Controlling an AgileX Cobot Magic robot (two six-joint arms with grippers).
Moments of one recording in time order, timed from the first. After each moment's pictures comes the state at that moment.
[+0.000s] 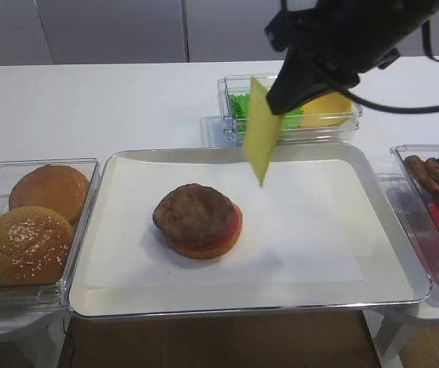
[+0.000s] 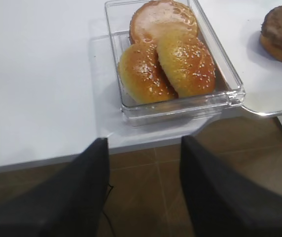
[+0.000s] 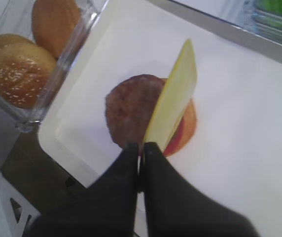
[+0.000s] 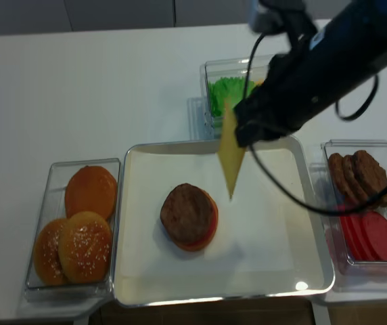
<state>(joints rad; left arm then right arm) -0.01 -0.02 -0.49 -0.05 1.19 0.00 0.41 1.51 -1.34 0.58 1.05 -0.29</state>
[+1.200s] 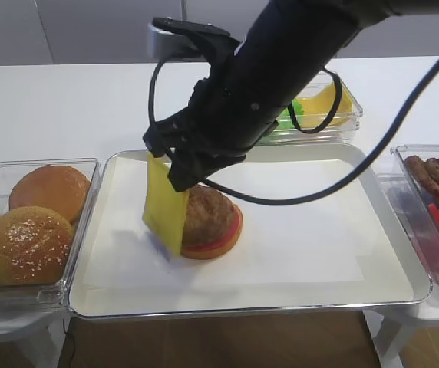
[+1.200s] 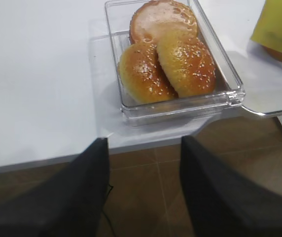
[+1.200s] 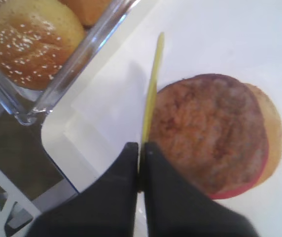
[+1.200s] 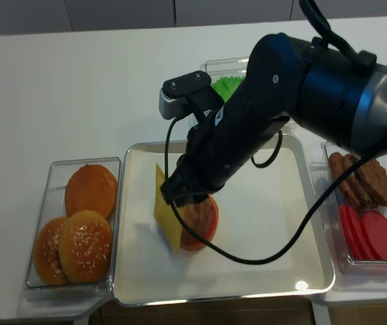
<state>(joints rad) -0.01 -0.02 -0.49 -0.05 1.19 0.00 0.67 1.70 -1.34 0.55 0.89 -0.30</state>
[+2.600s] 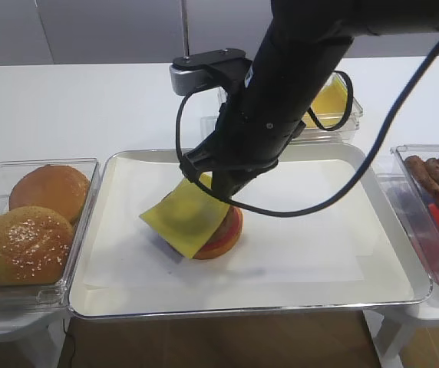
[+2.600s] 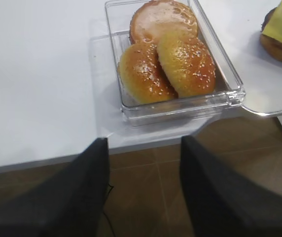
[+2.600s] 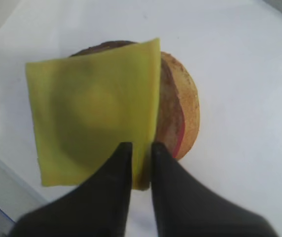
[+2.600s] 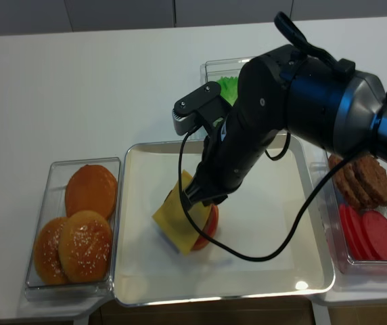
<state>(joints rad) -0.01 -0.02 -0.49 -0.05 1.19 0.00 0.67 1.74 -1.34 0.27 0.90 -0.15</state>
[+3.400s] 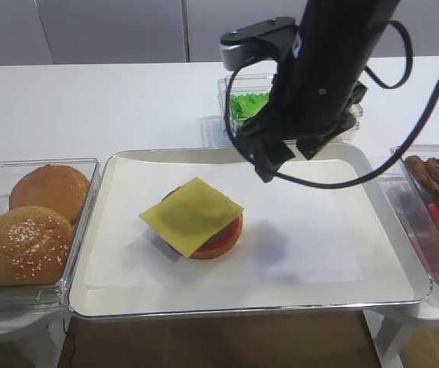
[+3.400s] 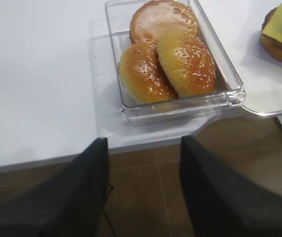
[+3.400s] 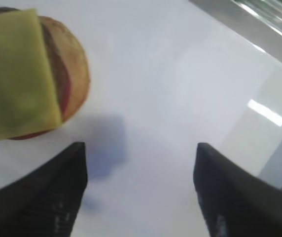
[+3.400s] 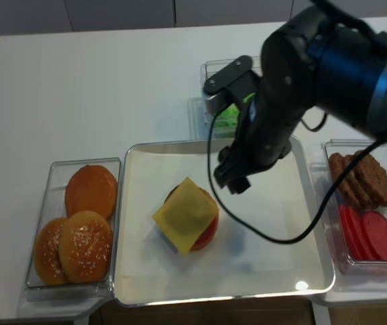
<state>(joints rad) -0.01 -0.02 -0.49 -0.05 1.19 0.00 0.60 1.68 -1.37 0.04 1.06 -0.01</state>
